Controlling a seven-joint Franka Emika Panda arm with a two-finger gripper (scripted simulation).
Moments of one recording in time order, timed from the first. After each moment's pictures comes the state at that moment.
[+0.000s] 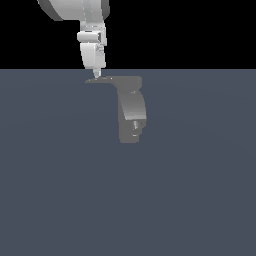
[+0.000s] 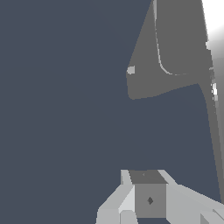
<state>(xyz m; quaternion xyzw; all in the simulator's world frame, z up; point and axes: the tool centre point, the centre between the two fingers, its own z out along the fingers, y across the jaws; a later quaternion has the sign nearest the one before) 0.150 0.121 0.248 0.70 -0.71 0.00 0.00</state>
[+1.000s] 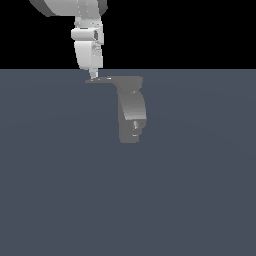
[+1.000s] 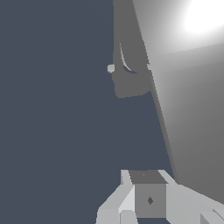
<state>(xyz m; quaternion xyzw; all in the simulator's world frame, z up) 0.114 0.125 0.248 0.70 -0.71 0.00 0.00</state>
